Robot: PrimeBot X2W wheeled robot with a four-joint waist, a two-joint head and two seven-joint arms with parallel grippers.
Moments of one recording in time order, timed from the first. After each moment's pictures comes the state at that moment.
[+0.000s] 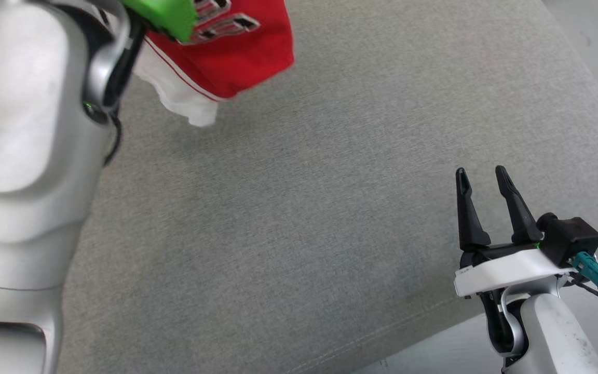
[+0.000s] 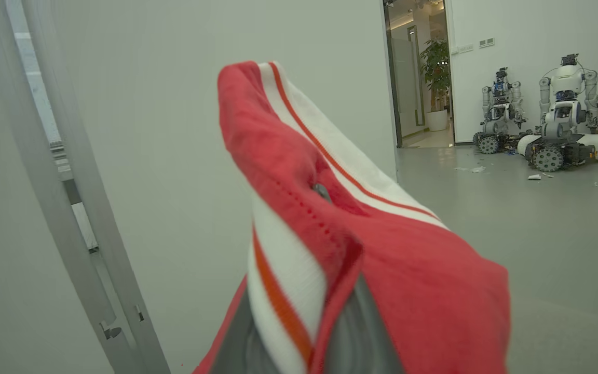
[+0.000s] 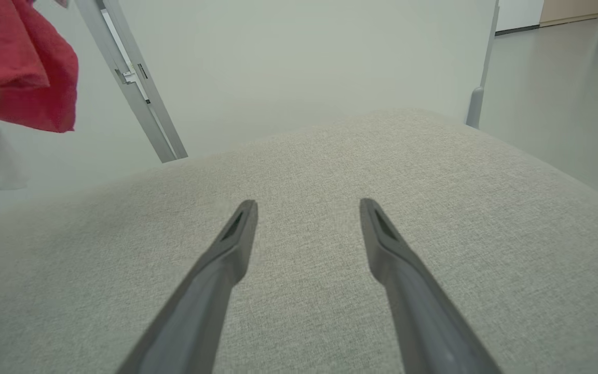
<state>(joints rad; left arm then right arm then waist) -1.14 0.26 -0.47 0.27 -0.44 -0.11 0.03 -0.18 -0.05 0.05 0.16 0.27 0.13 -0.26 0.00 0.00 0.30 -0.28</state>
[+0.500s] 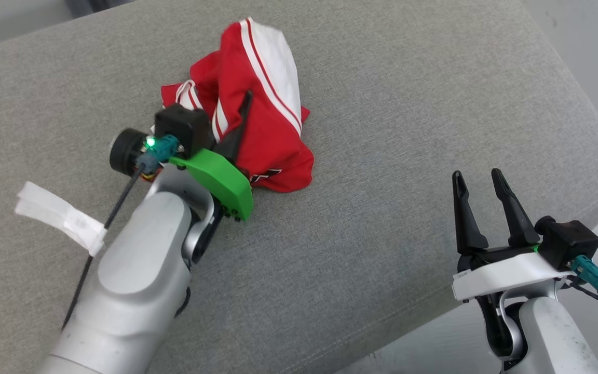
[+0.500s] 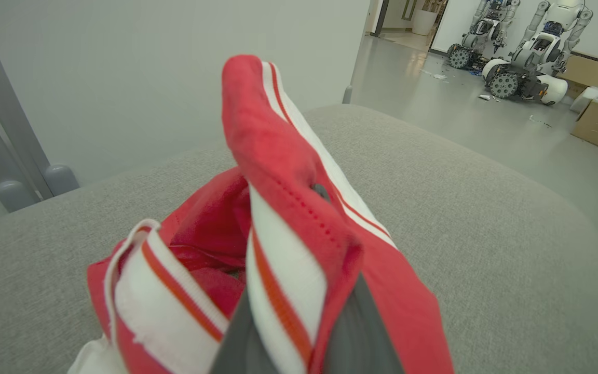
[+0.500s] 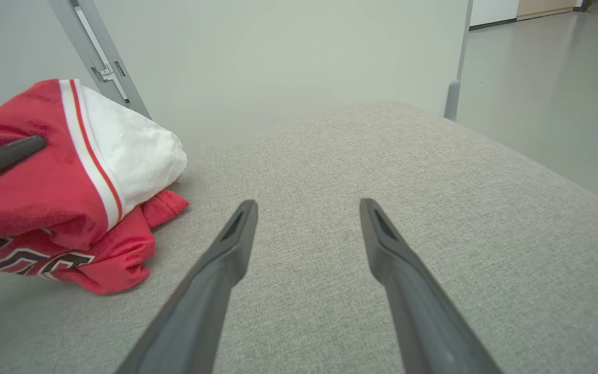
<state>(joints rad) -0.75 0.15 -0.59 0.56 -0.48 -0.09 -0.14 -0.17 -0.05 0.06 0.15 0.29 0.13 -0.26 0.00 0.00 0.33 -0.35</state>
